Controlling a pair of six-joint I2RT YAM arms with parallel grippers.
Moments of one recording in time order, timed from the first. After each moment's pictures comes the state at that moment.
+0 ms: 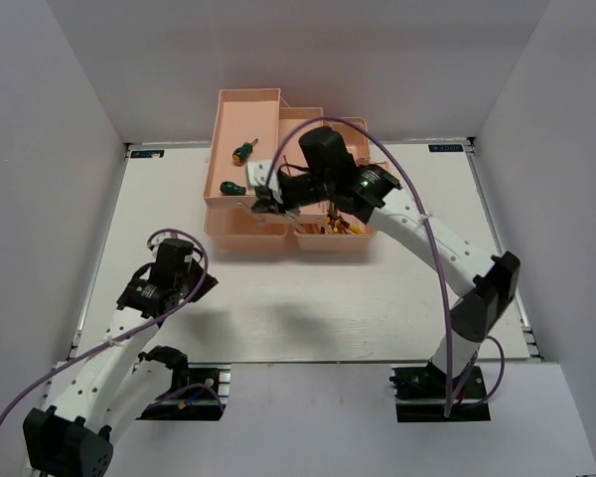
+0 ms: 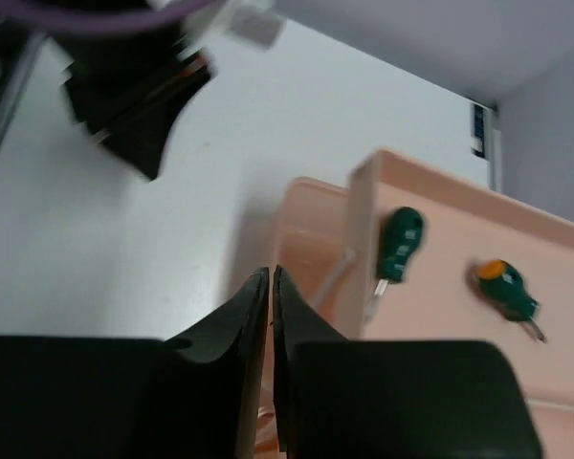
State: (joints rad) left arm -0.32 0.79 0.63 -0.70 -0.10 -0.92; right arm 0.86 1.73 1.85 -0.58 -0.64 -0.72
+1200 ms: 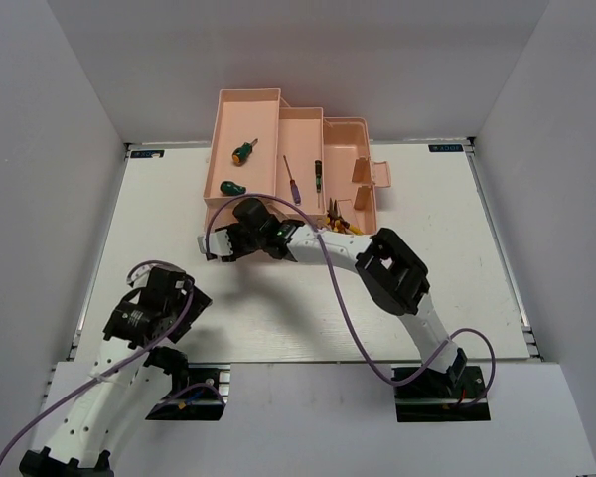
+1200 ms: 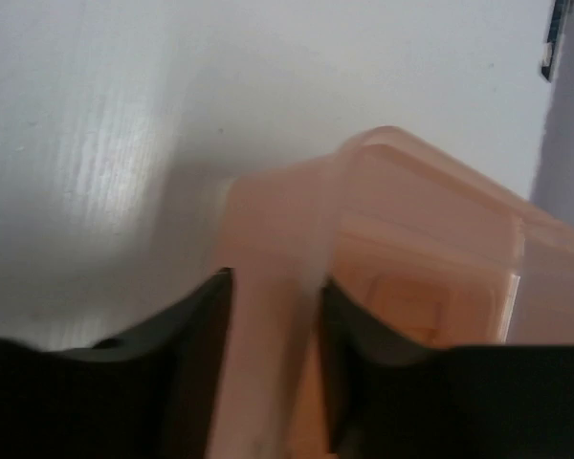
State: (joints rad) left arm -0.31 0.56 0.60 -1.08 -0.19 -1.11; right arm 1.01 2.19 1.67 -0.11 -0.24 -1.00
